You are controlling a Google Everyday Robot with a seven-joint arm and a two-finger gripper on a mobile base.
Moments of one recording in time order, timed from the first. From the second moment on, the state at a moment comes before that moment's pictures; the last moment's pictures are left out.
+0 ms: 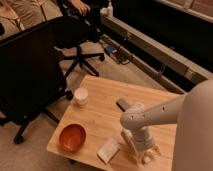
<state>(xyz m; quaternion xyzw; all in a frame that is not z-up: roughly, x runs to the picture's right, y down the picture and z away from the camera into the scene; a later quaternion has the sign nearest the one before) 0.220 0.341 0.708 -0.29 0.46 0.48 0.69</state>
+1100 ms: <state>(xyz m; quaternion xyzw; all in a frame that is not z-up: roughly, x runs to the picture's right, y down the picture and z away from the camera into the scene) 0.221 0.356 0.716 -0.30 0.46 0.50 0.67</state>
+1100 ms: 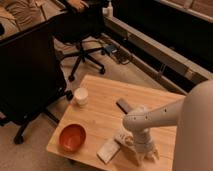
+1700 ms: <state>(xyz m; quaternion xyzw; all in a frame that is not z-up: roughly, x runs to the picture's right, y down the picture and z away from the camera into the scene) 0.227 0.351 0.710 -0.30 0.46 0.50 0.67</state>
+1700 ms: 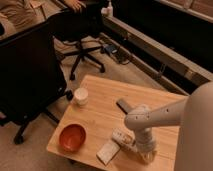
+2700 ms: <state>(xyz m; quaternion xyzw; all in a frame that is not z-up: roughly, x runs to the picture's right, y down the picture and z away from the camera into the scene) 0.216 0.233 0.707 -0.23 0.33 0.63 0.66</state>
